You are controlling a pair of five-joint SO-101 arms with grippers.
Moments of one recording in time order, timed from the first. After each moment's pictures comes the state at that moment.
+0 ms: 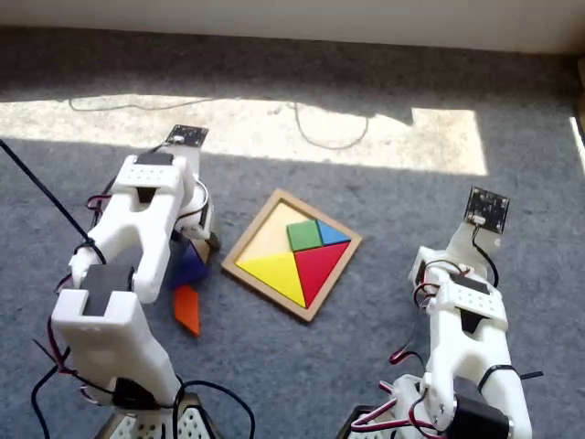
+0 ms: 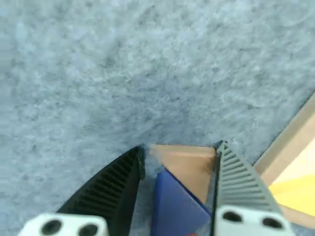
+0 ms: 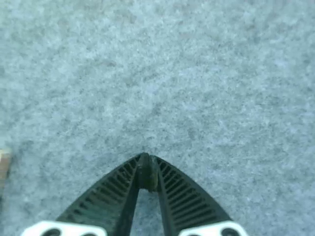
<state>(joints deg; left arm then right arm) -5.5 19.3 13.4 66.4 0.4 12.7 -24.6 67.8 21.1 0.7</state>
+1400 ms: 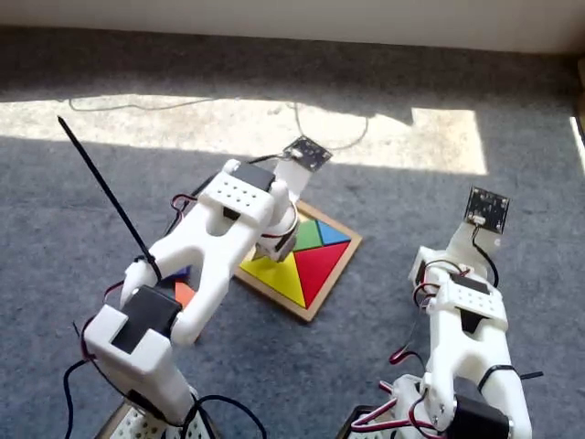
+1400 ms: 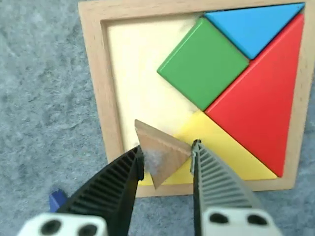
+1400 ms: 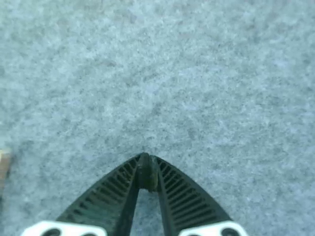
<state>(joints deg) 20.0 11.3 12.2 69.7 -4.6 12.7 -24.6 67.8 21.1 0.7</state>
